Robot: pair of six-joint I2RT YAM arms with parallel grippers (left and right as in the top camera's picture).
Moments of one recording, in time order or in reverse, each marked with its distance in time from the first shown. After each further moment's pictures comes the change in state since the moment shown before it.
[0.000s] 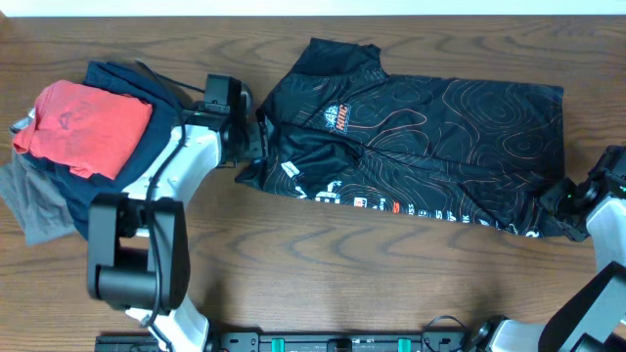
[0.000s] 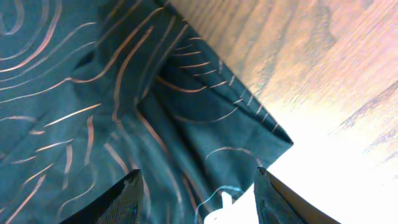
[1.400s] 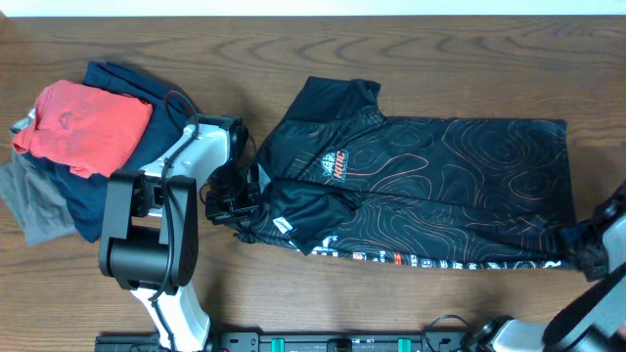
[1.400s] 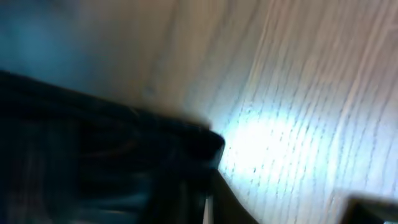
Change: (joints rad) left arm -0.008 0.087 -0.006 -0.629 0.076 -0.019; right arm -0.173 -0.027 -0.049 -0.102 0.224 0.211
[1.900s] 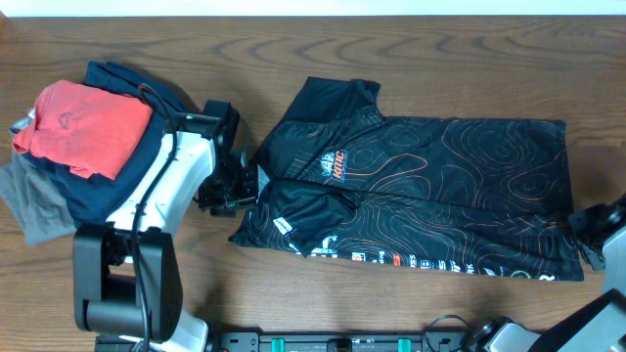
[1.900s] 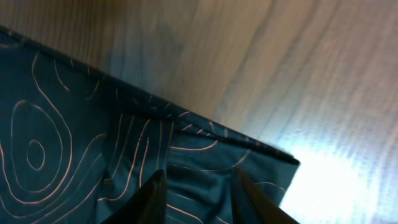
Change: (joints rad) left arm 0.000 -0.230 -0.001 0.045 0.000 -0.027; right arm 0.000 -0.085 0.000 0.061 -0.151 -0.074
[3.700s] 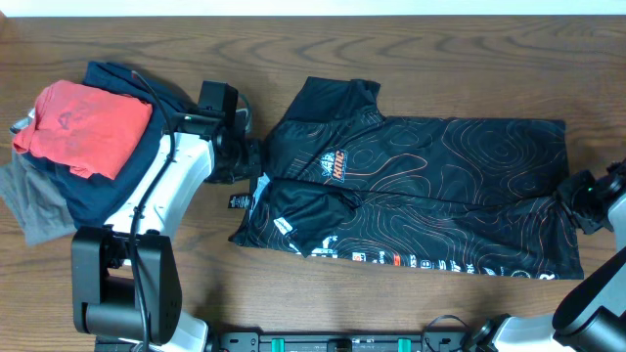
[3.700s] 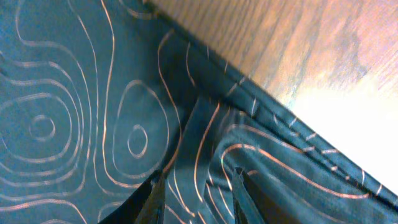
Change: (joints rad) left arm 0.000 -0.009 0.000 0.351 0.034 0.032; right arm 0.076 0.216 0.155 0.035 -0.255 -0.098
